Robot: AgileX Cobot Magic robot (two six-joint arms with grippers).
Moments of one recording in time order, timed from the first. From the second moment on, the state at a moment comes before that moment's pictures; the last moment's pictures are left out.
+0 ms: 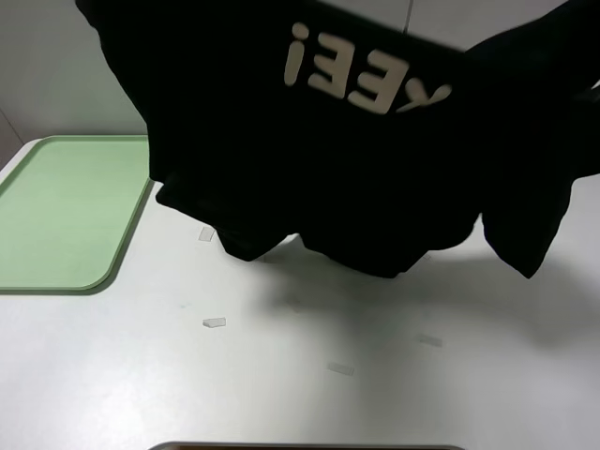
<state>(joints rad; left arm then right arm) -0.42 1.34 -1.42 -0.38 0.88 0.75 0.49 0.92 -0.86 -0.68 0.55 -0.08</state>
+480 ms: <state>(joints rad) -0.42 1.38 -1.42 -0.04 0.76 0.65 0.48 0.99 -1.00 -0.84 0.48 -0.07</state>
